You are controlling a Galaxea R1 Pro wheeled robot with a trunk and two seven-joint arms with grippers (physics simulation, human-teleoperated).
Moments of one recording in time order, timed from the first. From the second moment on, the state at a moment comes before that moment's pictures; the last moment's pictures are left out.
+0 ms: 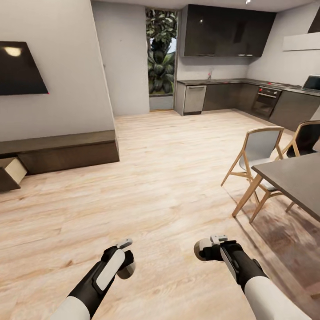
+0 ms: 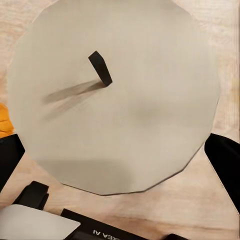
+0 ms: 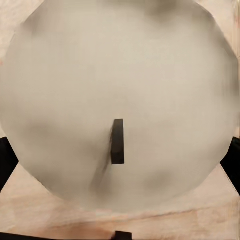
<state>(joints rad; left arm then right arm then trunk) -0.52 -0.05 -0.33 -0.88 0.91 0.53 0.75 -0.65 -0.03 -0.04 -0.59 0.15 0.60 0.20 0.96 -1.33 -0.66</state>
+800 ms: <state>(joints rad) -0.52 -0.05 -0.33 -0.87 0.91 0.53 0.75 -0.65 -0.03 -0.04 -0.59 0.16 0.60 0.20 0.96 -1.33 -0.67</state>
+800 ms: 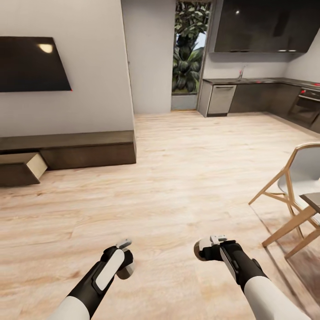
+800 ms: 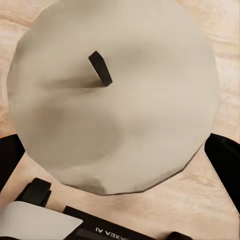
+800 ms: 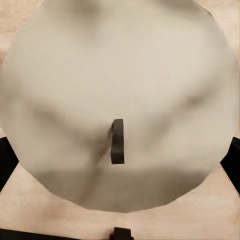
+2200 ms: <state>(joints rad) -0.52 -0.05 -0.33 -0.87 0.91 0.53 0.75 -0.65 -0.03 -0.04 -0.59 0.16 0.60 0.20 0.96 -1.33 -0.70</state>
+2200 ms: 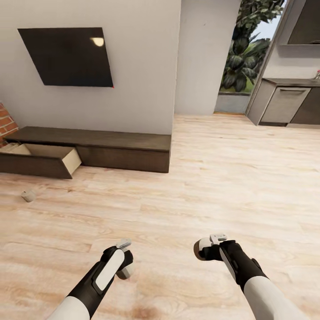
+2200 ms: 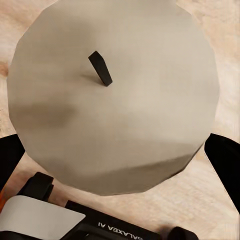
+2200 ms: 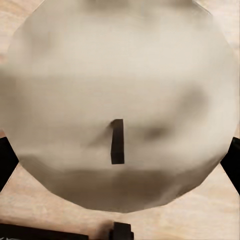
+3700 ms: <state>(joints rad) -0.52 -0.04 -0.33 -0.87 0.91 0.52 0.75 -0.65 -0.02 -0.04 -0.59 0.16 0.60 0.20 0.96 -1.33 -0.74</state>
